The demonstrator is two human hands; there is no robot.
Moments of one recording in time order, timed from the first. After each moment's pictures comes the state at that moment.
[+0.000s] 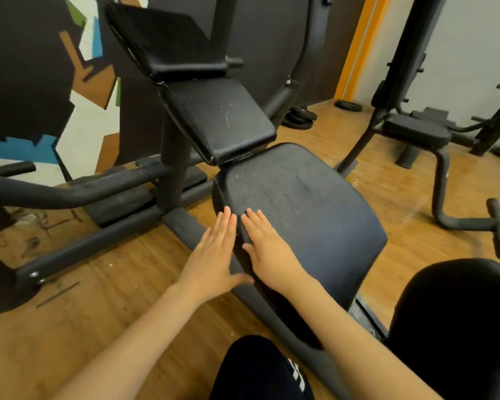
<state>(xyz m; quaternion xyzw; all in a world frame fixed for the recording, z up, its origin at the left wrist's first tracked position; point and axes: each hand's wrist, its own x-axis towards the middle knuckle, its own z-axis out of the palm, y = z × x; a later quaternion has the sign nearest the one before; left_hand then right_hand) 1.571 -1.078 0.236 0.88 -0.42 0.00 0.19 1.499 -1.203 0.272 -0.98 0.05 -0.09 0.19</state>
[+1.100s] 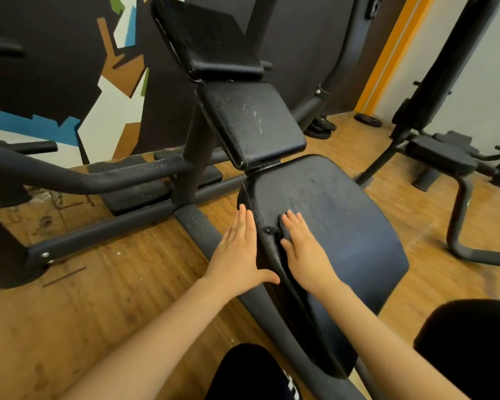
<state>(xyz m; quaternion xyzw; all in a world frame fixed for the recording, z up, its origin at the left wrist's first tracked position) 1.583 -1.089 0.254 0.90 -0.36 -0.04 0.24 1.525 -1.231 0.268 -0.96 0.07 -0.14 0.22</state>
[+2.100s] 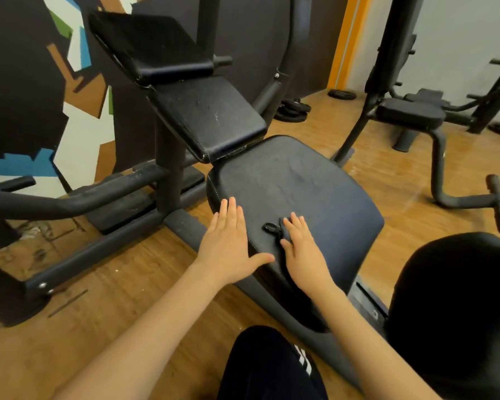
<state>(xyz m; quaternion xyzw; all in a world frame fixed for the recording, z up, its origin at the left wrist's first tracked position) 1.553 -1.101 0.275 0.92 -0.40 0.00 0.02 1.467 -1.242 0.233 -0.92 0.20 -0.18 0.29</state>
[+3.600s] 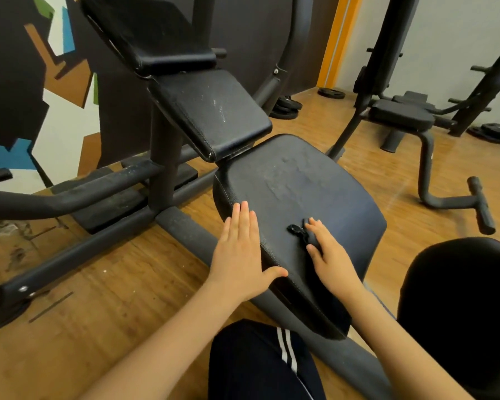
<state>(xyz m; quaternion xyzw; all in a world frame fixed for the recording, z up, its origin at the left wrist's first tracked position) 1.555 -1.098 0.259 0.91 -0.42 0.04 0.04 1.457 -1.267 0.229 -0.93 0.19 -0.20 0.25</state>
